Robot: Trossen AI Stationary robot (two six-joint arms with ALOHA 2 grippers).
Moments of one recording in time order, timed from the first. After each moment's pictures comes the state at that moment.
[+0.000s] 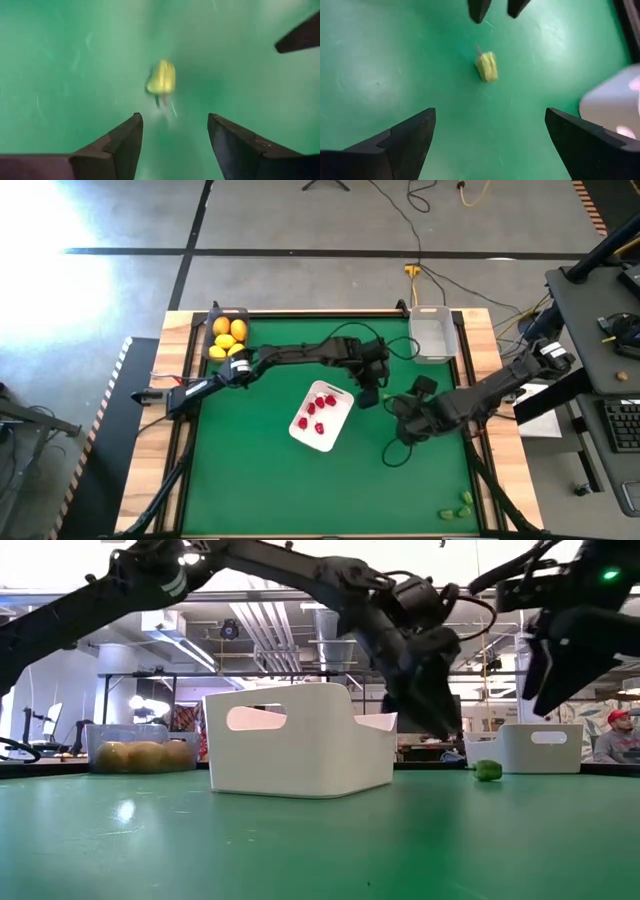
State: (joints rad) left arm 0.17 2.52 2.33 -0.81 0.30 0.02; right arm 0.40 1.35 0.85 -0.99 0.52 0.72
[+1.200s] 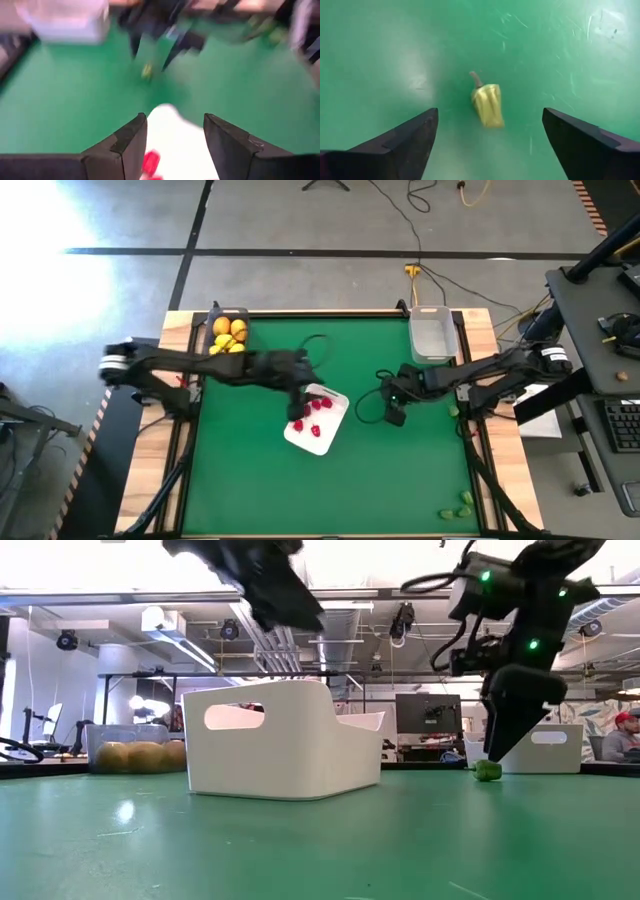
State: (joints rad) left arm 0.03 1.47 1.07 -0.19 0.03 -0.03; right arm -0.01 1.37 0.68 -0.56 0.21 0.32
